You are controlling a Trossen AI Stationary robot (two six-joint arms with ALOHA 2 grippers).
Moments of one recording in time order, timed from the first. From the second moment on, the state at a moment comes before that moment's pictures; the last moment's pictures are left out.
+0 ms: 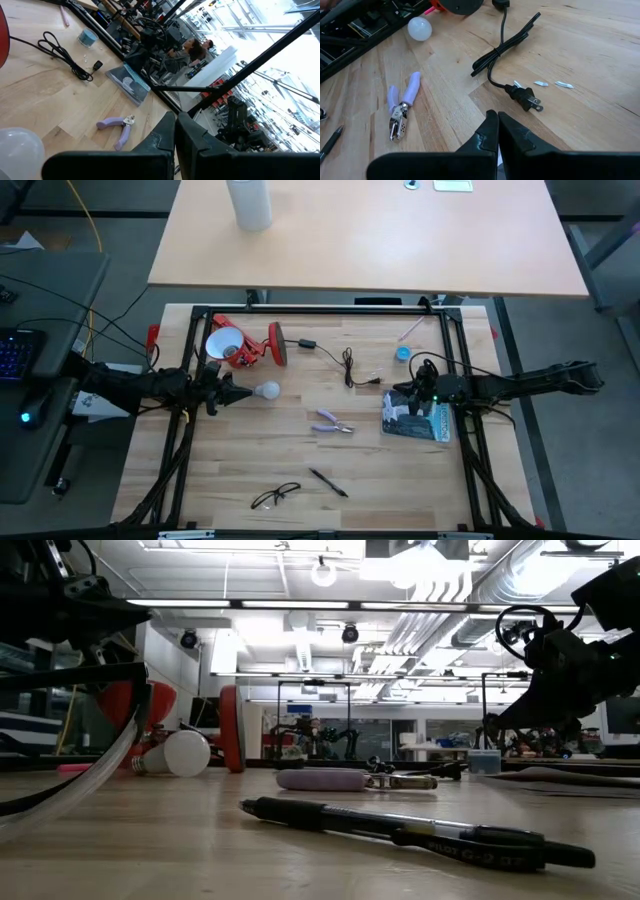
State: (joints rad) left arm -0.18 0.04 0.01 0.03 -0.19 -0.80; right arm 0.04 0.53 0.02 0.04 0.32 0.60
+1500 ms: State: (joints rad) left arm -0.18 0.04 0.01 0.03 -0.19 -0.80; right arm -0.06 0.57 0.09 0.90 0.61 0.76
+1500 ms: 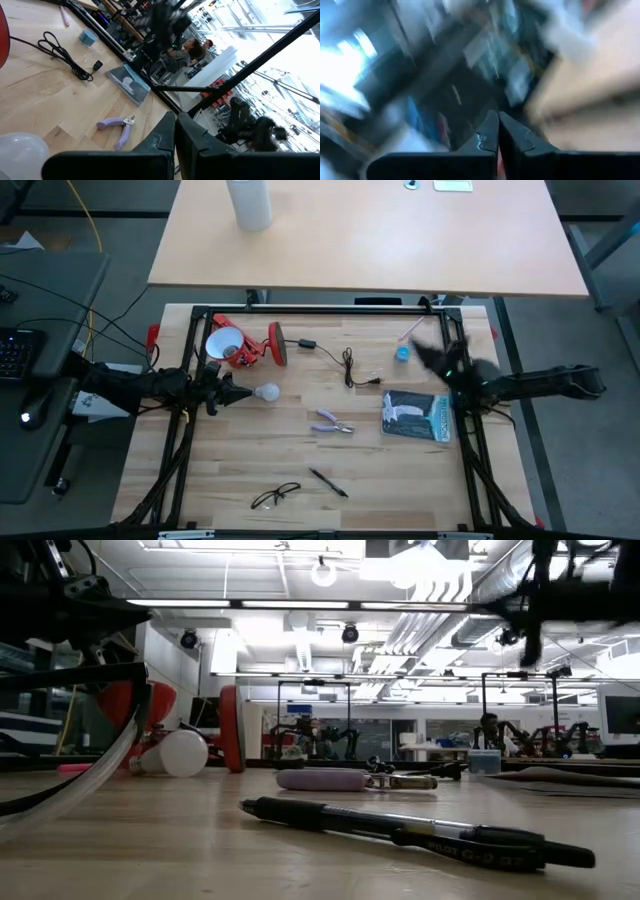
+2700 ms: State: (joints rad) left arm -0.15 0.16 0.17 0.05 -0.22 -0.90; right arm -0.25 1.21 1.29 -0.12 -0.01 0.41
